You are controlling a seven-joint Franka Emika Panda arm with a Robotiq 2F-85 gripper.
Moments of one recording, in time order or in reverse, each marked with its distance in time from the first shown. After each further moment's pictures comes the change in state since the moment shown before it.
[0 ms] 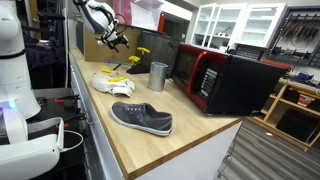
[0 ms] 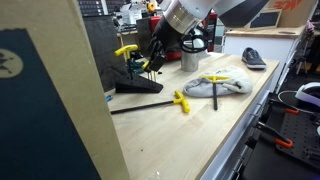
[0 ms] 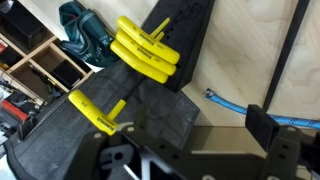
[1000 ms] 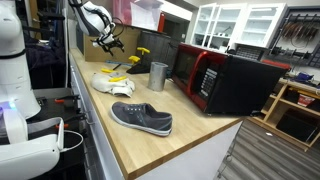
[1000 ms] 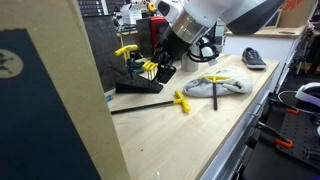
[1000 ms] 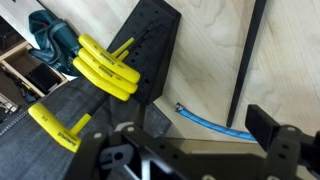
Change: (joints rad) arm 0.027 0.002 0.001 -0.060 0.068 0.022 -0.091
